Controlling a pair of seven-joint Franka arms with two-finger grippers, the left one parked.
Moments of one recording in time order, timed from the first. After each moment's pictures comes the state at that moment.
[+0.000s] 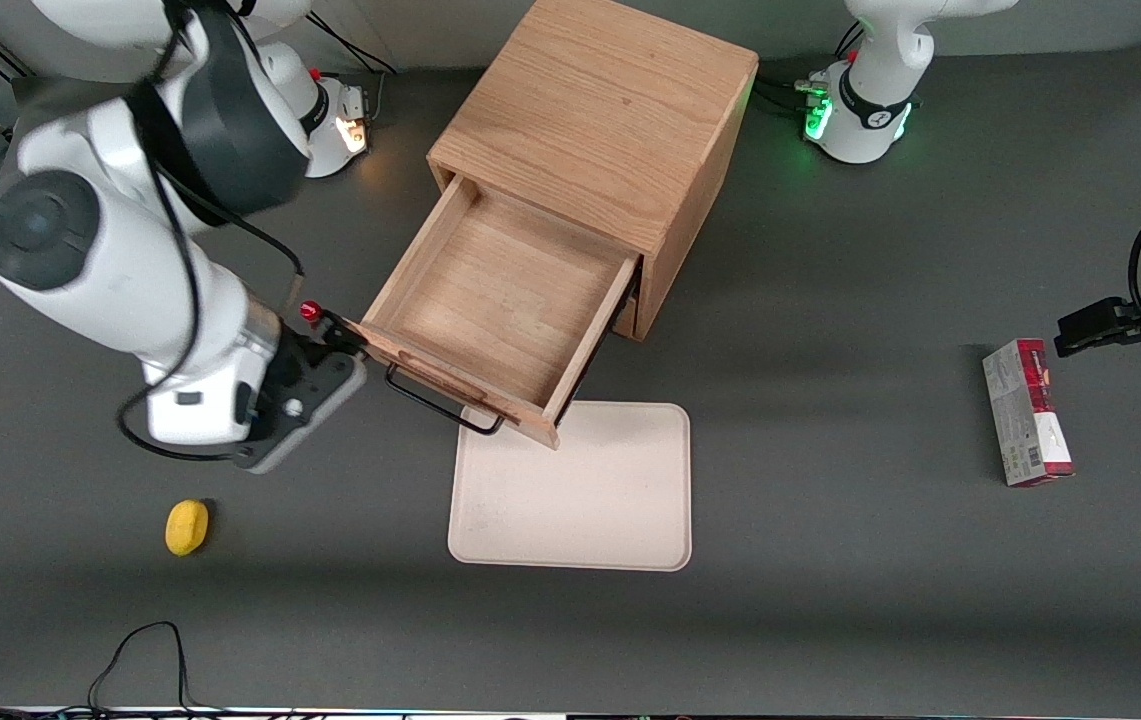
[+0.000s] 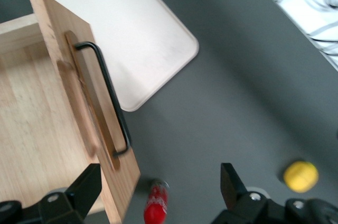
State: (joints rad) arm 0.42 0.48 -0.12 -1.02 0.07 1.52 -0.42
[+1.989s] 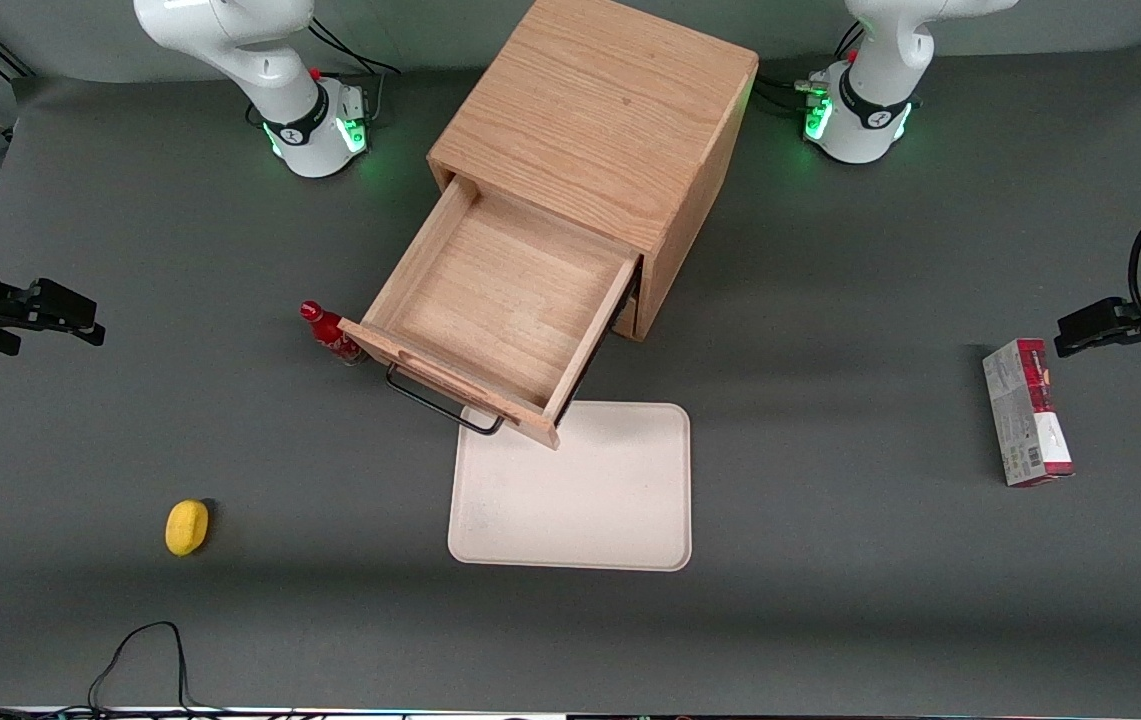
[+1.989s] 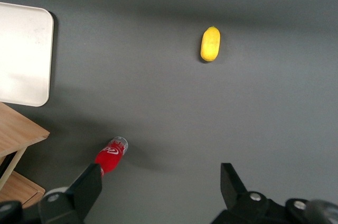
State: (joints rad) arm 0.13 0.06 -0.19 -1.59 0.01 1.67 -0.14
